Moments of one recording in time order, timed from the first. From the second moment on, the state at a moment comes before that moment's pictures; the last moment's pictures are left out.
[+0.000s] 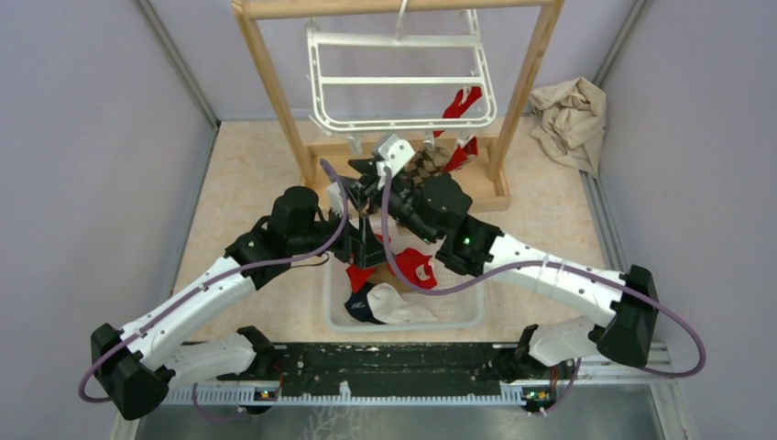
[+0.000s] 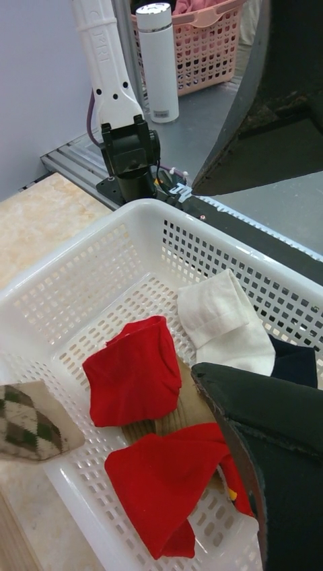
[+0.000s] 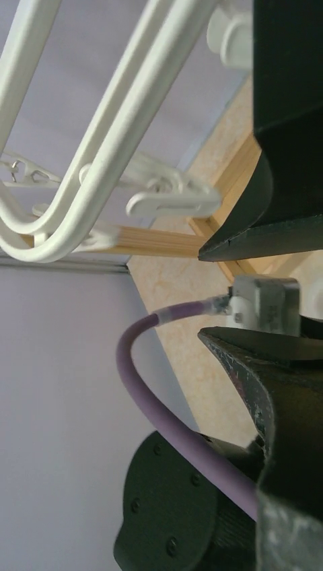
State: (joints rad) left arm -0.74 1.04 0.89 -0.29 0.41 -0.51; right arm 1.07 1.33 1.20 0.35 0.17 -0.09
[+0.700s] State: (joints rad) left arm -0.75 1.05 0.89 -0.27 0.41 -0.51; right arm 0.93 0.81 0.76 0.09 0.38 0.08
